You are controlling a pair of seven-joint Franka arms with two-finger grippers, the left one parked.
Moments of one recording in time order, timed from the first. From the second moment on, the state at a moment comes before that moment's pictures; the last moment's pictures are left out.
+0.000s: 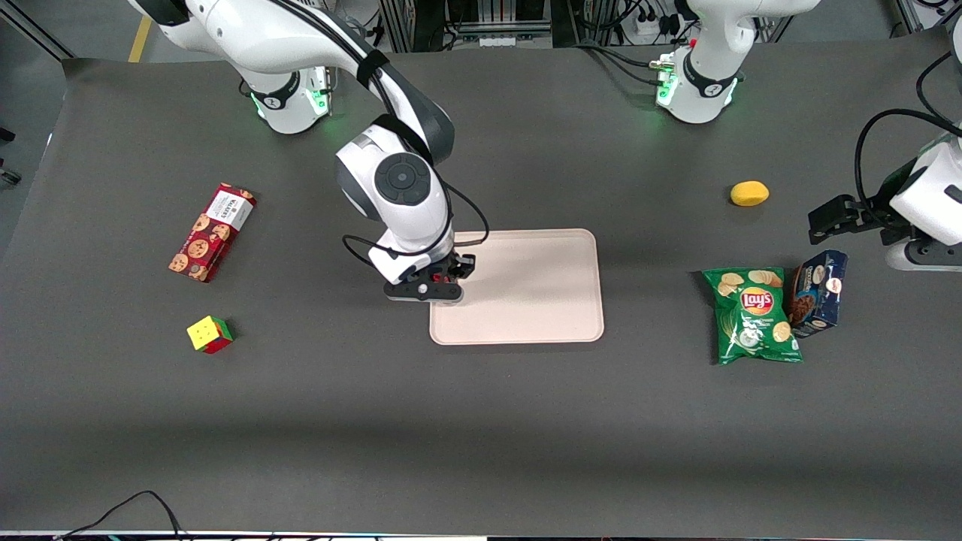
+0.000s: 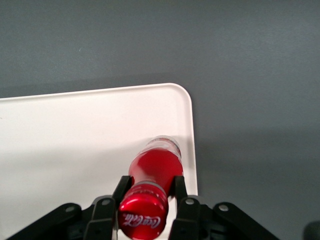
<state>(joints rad) 0.54 0.54 0.16 -1.57 -0.11 2.11 0.83</state>
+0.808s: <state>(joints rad) 0.54 0.59 0.16 -1.56 -0.13 2.16 0.83</state>
